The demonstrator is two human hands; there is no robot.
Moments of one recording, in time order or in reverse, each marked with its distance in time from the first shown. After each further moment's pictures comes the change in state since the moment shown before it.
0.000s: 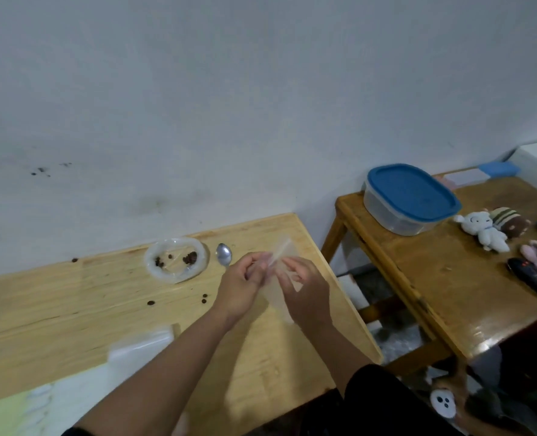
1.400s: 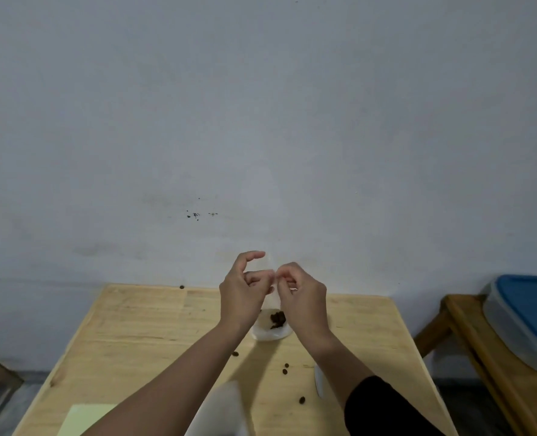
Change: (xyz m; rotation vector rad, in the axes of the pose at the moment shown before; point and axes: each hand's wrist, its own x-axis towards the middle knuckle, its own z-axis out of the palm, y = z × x) left_hand 0.020 0.047 -0.160 -0.089 0.602 0.092; right_hand 0.072 -0.149 0.130 0.219 -0.259 -0.172
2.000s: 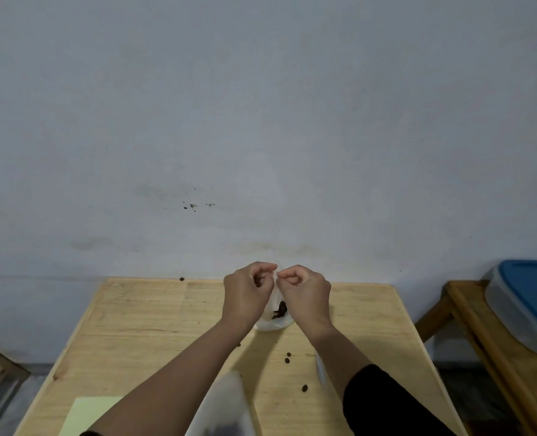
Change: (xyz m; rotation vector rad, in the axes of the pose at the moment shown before) left_hand 0.002 -0.017 0.004 0.362 -0.026 0.079; right_hand 0.001 0.009 0.002 0.029 -0.013 0.294
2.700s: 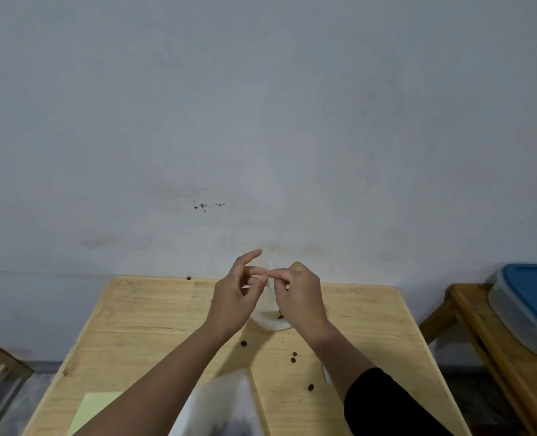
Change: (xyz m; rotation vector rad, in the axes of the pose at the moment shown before) left_hand -0.010 -0.020 -0.038 -0.208 -0.129 0.085; right_hand -0.012 -0.017 0.011 -0.321 -0.124 -0.326
